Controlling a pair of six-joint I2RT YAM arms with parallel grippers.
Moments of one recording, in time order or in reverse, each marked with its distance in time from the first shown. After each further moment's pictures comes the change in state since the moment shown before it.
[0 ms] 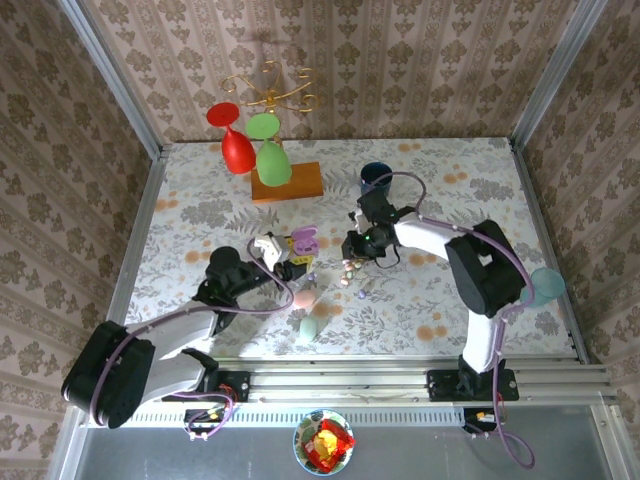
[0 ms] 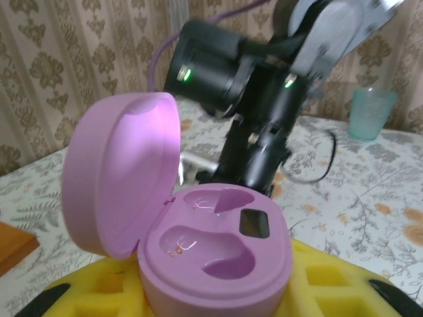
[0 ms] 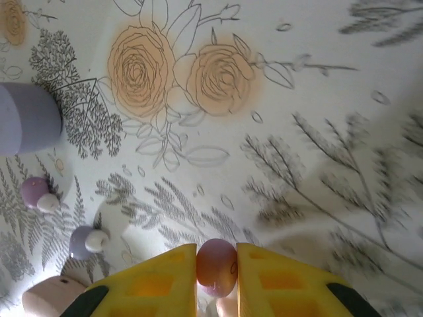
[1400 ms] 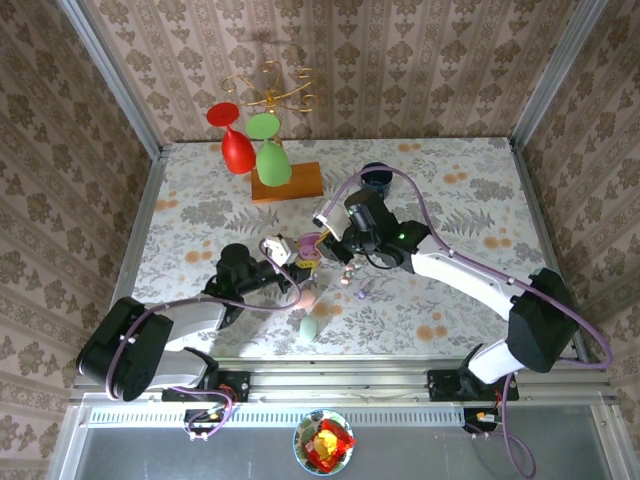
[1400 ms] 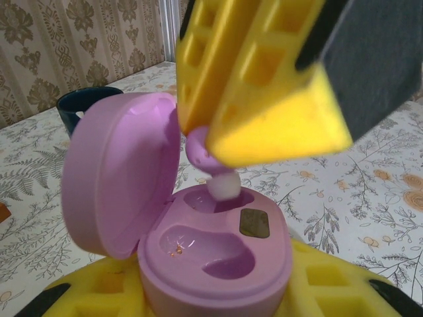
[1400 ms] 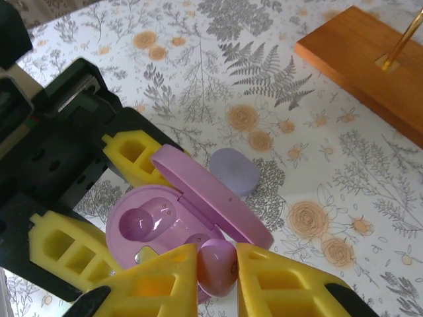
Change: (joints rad) left arm 0.001 0.129 0.013 0.024 0.039 0.035; right arm 0.261 -0.330 -0.006 0.085 0.119 -0.570
